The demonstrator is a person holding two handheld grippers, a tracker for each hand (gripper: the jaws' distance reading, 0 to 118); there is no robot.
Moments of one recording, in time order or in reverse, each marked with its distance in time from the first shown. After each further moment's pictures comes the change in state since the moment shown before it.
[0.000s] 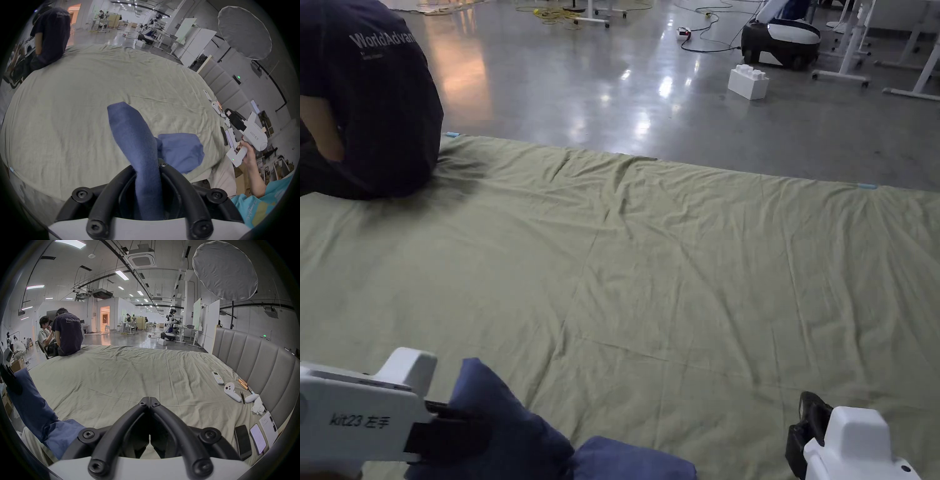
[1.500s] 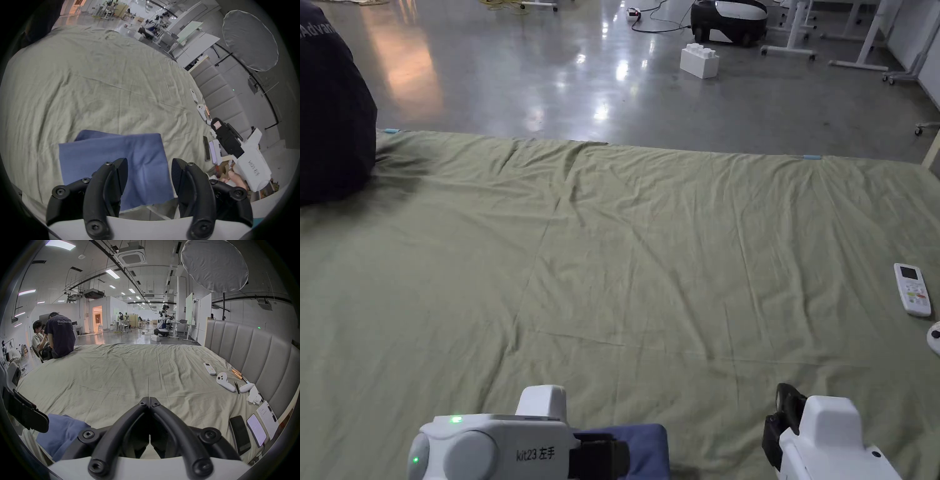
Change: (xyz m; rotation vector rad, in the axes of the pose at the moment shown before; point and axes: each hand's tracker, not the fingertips) left arm 0.124 0.003 -0.136 -0.014 -0.061 0.152; right arm 0.032 -0.020 0.006 -0.039 -0.052 -0.062
